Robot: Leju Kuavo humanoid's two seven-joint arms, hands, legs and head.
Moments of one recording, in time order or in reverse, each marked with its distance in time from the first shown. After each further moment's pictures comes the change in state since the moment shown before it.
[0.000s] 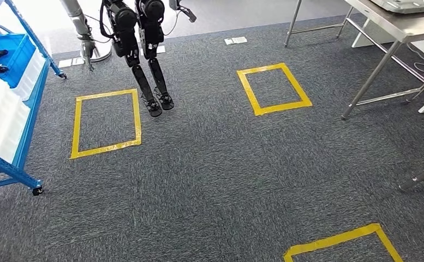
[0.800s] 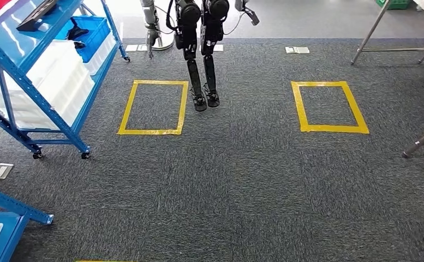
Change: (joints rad) left arm 0.017 0.000 0.001 0.000 -0.023 -0.042 -0.085; right arm 0.017 0.004 -0.034 0.002 -0.016 -0.036 -0.047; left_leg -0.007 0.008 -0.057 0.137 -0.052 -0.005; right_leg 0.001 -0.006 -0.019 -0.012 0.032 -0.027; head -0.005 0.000
